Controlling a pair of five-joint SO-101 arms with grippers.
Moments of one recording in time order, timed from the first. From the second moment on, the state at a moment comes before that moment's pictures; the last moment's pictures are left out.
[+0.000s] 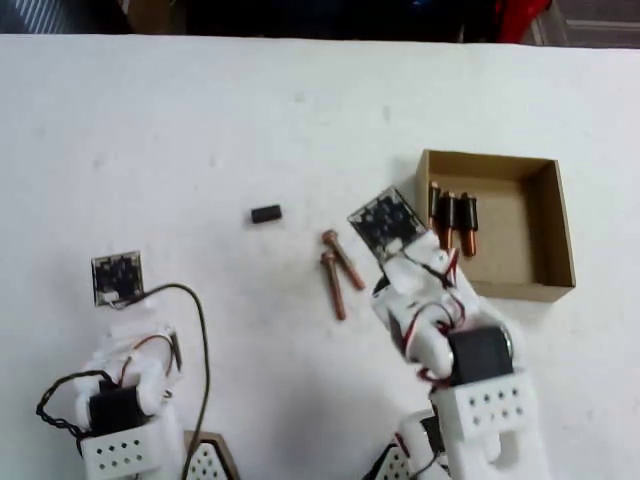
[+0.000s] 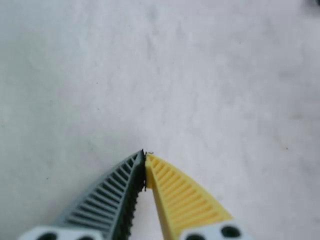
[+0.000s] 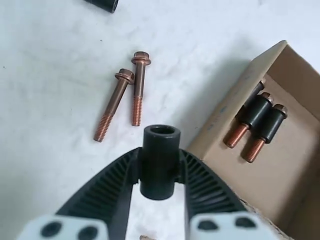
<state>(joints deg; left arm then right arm) -19.9 -104.4 97.1 73.5 1.0 -15.5 -66.1 52.5 73.0 26.8</state>
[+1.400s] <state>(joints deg) -16.2 -104.4 92.2 73.5 1.0 -7.6 -102.5 77.6 67.6 20.1</state>
